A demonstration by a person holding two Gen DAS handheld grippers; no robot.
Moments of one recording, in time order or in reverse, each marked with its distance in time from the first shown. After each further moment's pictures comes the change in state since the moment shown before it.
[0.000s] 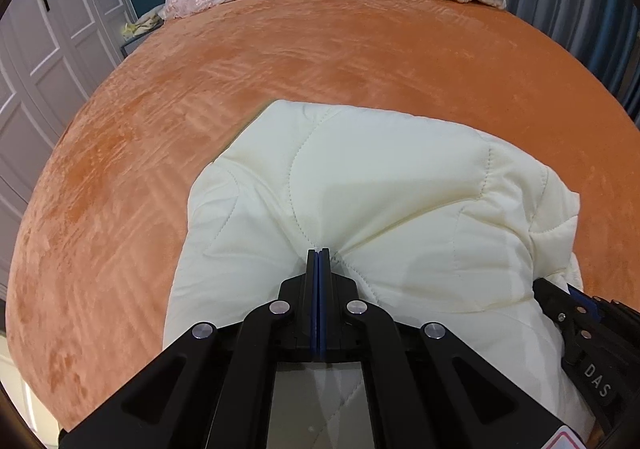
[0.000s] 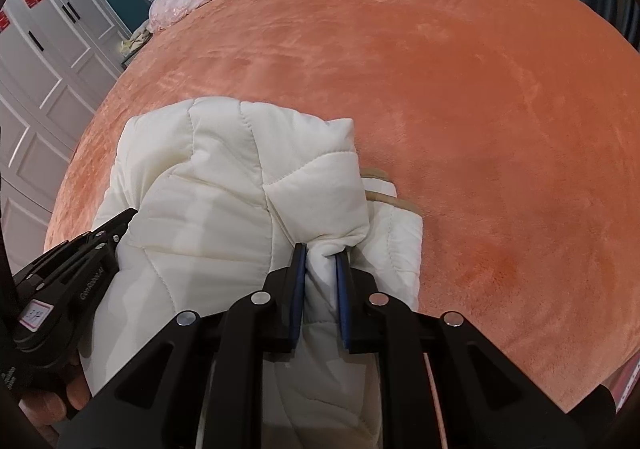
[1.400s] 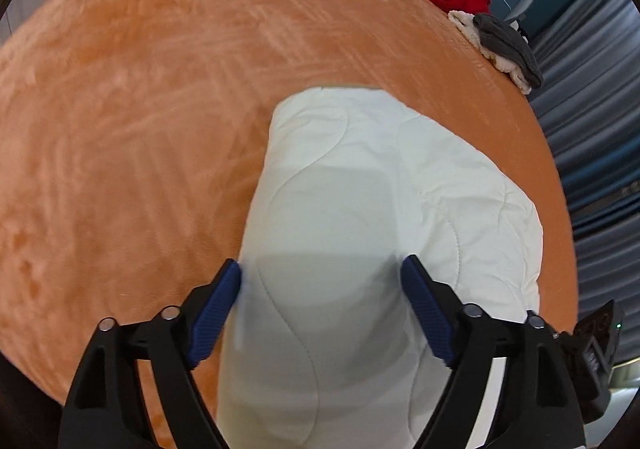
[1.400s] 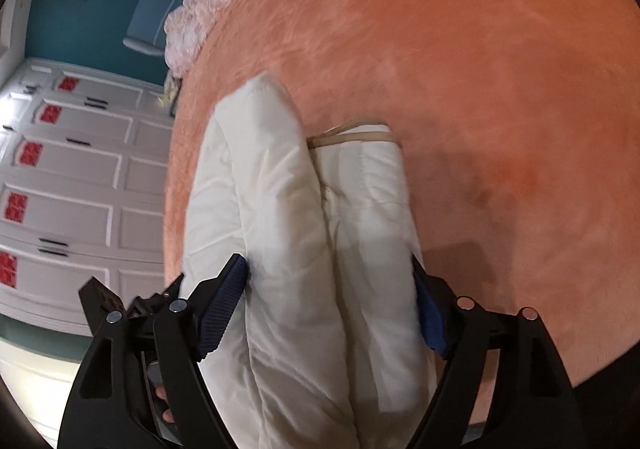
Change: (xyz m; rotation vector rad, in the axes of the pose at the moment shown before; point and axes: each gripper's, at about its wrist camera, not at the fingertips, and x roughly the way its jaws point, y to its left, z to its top) left arm -0.015 0.109 -0.032 -0.499 0.150 -0.338; right arm -0.014 -0.048 -0.003 0.362 0.142 0.381
